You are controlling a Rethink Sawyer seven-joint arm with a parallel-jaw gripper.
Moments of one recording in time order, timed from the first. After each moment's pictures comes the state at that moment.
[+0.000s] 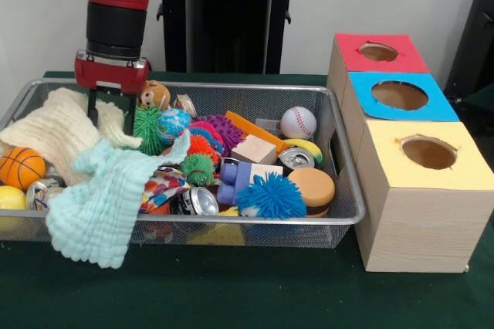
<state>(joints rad) -0.66 -0.55 0.07 1.77 -0.88 -0.01 1.97</state>
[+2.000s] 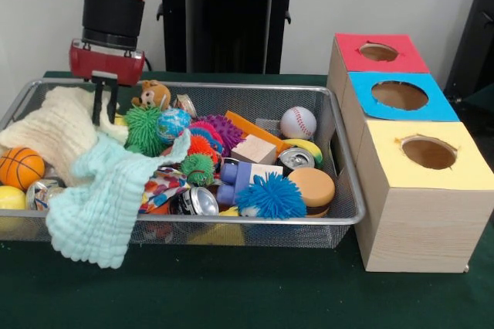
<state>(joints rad) -0.61 -0.60 0.02 1.77 -0.93 -0.04 1.97</state>
